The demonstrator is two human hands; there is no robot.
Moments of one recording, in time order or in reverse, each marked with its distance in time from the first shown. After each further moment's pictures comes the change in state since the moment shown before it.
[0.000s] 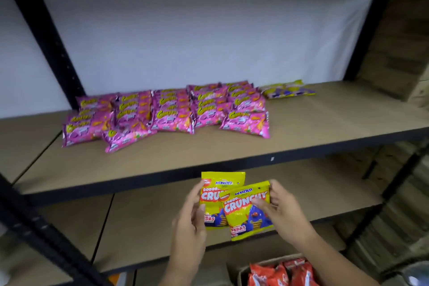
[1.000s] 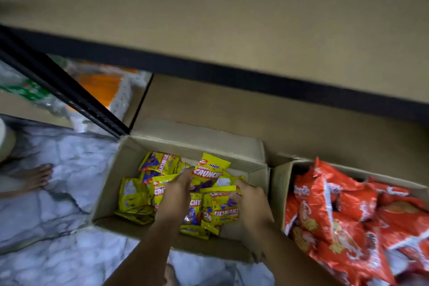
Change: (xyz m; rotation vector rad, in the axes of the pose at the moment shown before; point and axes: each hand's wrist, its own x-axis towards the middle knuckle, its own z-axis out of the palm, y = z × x) left_hand -0.214 -0.562 0.024 0.595 0.010 -0.706; right_hand 0.000 0.603 0.228 -0.795 -0.490 0.285
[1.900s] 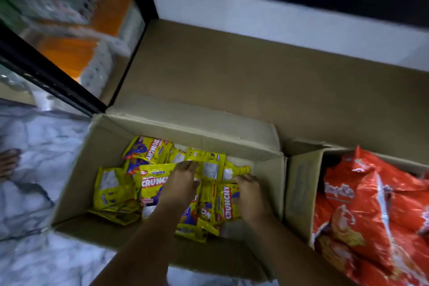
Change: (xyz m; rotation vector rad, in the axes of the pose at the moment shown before) left_hand 0.067 -0.089 0.095 0.300 -0.161 0.129; right_hand 0.067 0.062 0.090 -0.220 -0.036 -0.071
